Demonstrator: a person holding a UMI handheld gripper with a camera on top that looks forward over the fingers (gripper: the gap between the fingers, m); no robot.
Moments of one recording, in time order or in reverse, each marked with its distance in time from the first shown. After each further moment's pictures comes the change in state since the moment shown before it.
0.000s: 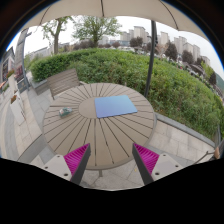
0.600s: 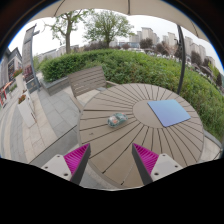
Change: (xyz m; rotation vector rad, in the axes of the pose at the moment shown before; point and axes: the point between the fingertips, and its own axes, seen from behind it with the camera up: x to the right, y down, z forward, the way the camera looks) arm -0.310 -0.031 0.119 0.025 -0.123 -0.013
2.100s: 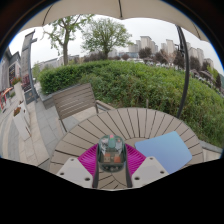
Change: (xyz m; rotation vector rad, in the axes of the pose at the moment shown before) arm 0.119 -0.181 0.142 0.127 -0.005 0.008
